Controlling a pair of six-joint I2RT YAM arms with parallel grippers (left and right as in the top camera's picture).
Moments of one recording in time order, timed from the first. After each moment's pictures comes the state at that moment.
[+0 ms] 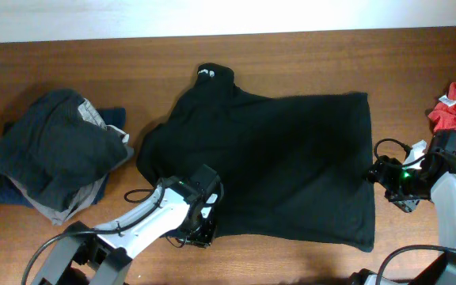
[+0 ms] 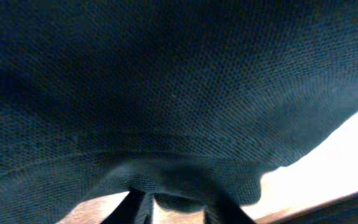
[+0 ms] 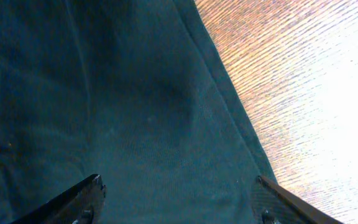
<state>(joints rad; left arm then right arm) -0.63 1.60 0.77 -0.83 0.23 -0.34 -0.51 1.40 0.91 -0.93 -0.32 0.19</state>
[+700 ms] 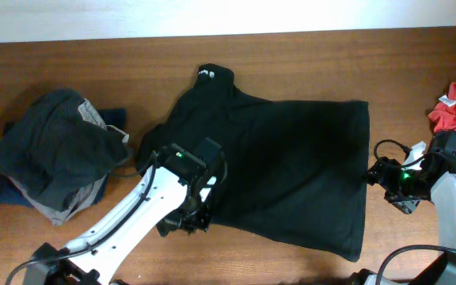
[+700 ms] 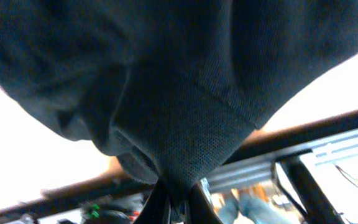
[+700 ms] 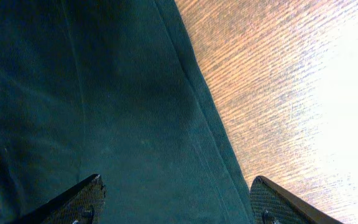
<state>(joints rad) -0.63 1.54 1.15 -1.35 0.12 -0.29 -0.51 1.40 0.91 -0.95 -0.31 0.19</state>
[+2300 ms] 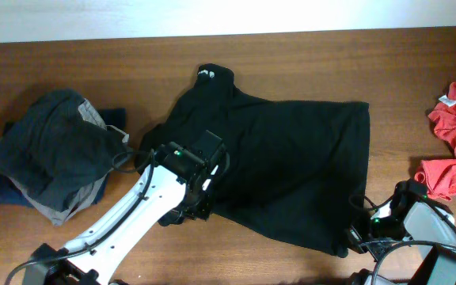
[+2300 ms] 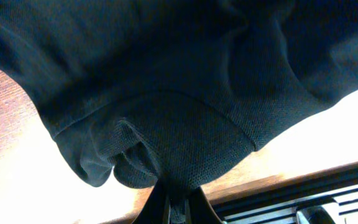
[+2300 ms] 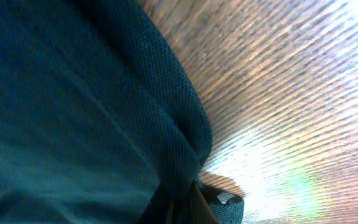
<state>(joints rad) -0.62 1.54 1.16 -1.24 0.02 -0.25 -0.51 1.38 0.51 -0.93 -0.37 0.38</state>
